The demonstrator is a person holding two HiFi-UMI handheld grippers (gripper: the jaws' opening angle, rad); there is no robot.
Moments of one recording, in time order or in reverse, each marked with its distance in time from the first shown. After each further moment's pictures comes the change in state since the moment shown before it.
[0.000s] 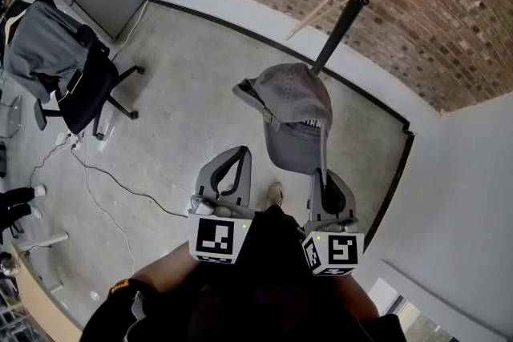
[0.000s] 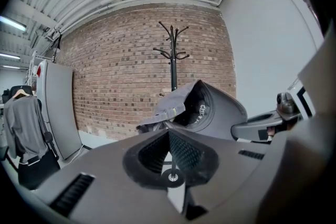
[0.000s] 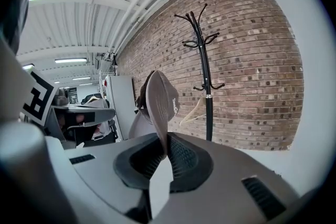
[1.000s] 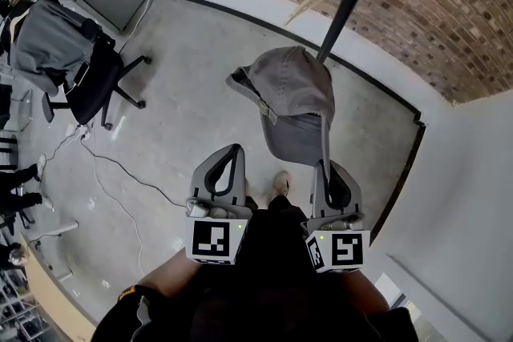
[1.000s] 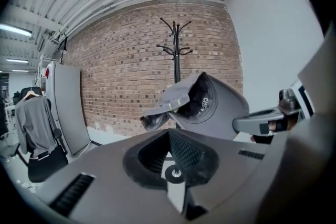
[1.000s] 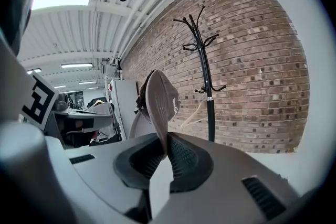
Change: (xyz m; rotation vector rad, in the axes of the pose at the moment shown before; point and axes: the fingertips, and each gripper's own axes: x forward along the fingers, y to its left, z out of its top) left arm -0.001 -0.027 -0.011 -0.035 0.052 0.103; right arm -0.010 -0.029 0.004 -0.030 -0.060 0.087
